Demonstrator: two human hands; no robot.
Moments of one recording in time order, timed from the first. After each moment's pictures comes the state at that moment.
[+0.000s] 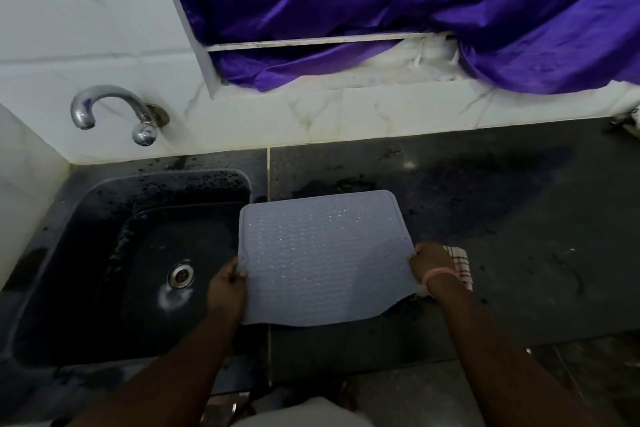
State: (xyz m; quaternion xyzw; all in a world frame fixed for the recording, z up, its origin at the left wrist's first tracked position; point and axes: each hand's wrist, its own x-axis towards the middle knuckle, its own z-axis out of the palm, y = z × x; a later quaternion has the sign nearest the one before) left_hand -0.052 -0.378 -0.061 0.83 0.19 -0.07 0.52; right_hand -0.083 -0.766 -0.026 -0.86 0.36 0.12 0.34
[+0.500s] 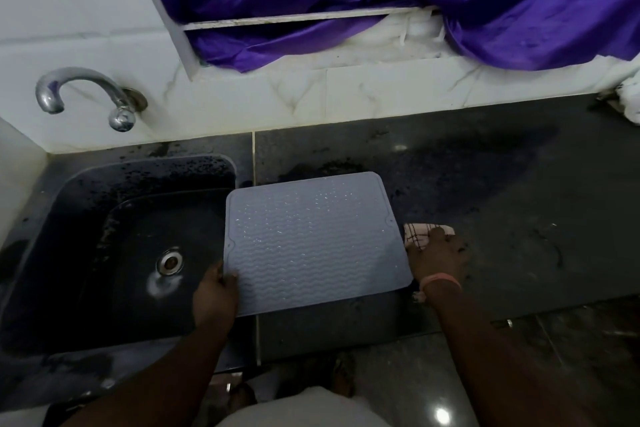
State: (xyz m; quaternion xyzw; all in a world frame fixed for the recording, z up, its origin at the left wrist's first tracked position) left_hand -0.095 -0.382 -0.069 0.90 0.19 -0.05 0.39; right_hand -0.131 -0.779 -0.041 -0.89 0.43 0.04 0.18
